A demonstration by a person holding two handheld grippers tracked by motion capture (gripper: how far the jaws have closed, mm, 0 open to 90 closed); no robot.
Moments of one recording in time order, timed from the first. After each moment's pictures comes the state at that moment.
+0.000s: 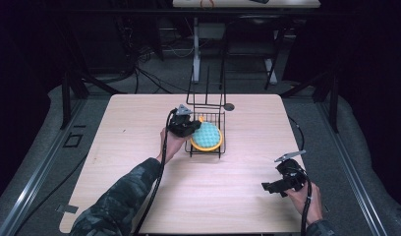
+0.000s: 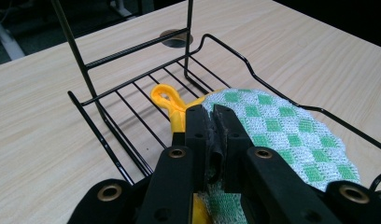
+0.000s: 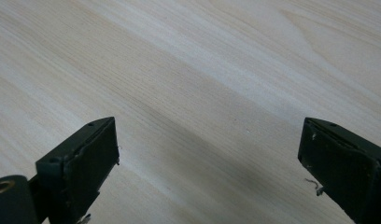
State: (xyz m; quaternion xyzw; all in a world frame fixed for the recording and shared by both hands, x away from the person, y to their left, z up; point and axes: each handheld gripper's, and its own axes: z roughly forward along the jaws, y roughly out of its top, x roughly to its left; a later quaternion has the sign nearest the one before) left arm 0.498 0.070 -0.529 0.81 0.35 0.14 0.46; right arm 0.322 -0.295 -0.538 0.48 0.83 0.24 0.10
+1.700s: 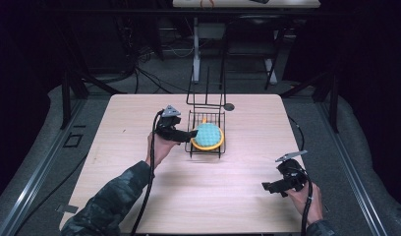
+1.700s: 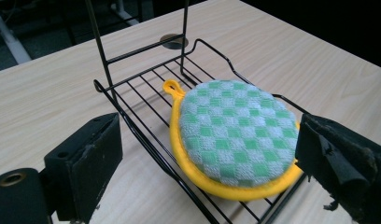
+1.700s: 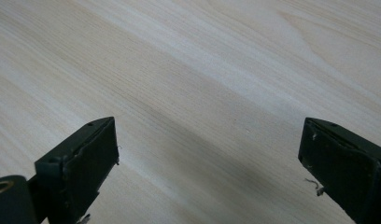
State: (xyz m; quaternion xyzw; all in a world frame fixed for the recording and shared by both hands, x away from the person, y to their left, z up) left arm 0.456 0.106 -0.494 0.80 0.34 0.14 0.47; right arm 0.321 -0.296 -0.537 0.49 0.83 0.25 0.09
